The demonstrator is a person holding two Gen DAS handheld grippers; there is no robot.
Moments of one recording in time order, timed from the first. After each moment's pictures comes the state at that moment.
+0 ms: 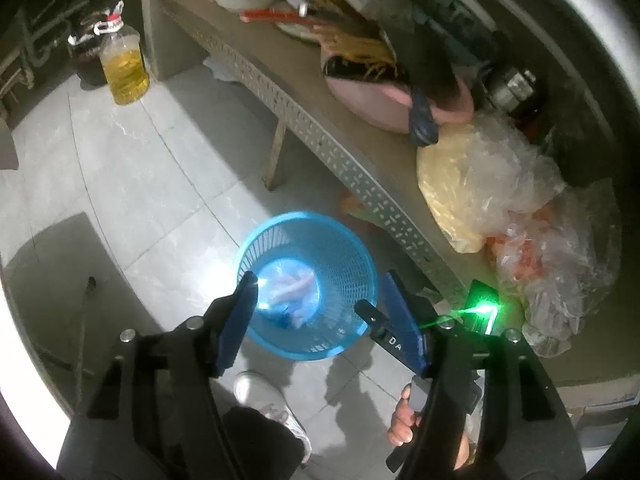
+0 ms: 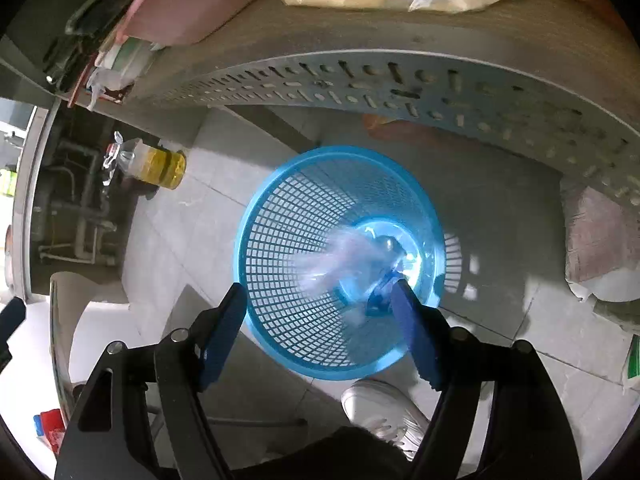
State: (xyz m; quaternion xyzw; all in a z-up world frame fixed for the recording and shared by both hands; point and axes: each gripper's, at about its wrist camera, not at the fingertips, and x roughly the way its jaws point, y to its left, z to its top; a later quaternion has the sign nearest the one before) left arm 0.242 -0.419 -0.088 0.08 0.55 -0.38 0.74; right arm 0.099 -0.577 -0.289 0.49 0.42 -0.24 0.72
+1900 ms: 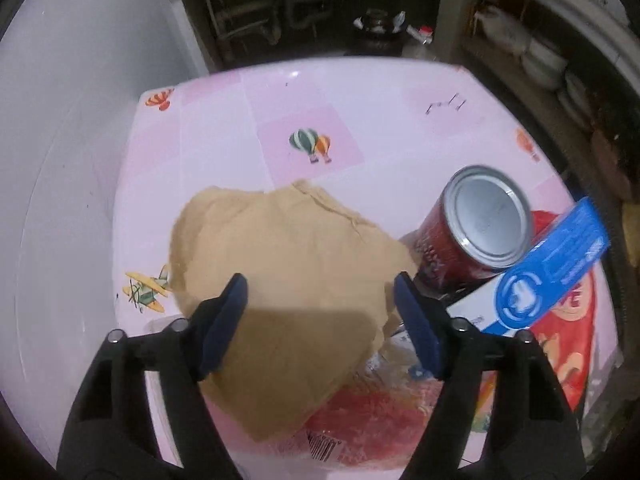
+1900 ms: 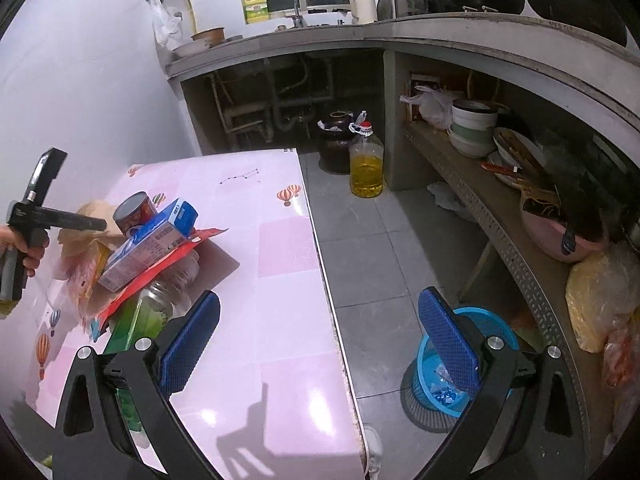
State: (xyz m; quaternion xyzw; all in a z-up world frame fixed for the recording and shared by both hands) left arm 0.332 0.125 -0.009 0.09 0.53 -0.08 0.84; right arm 0.137 -0.274 0.004 0.07 0.36 0.00 0.93
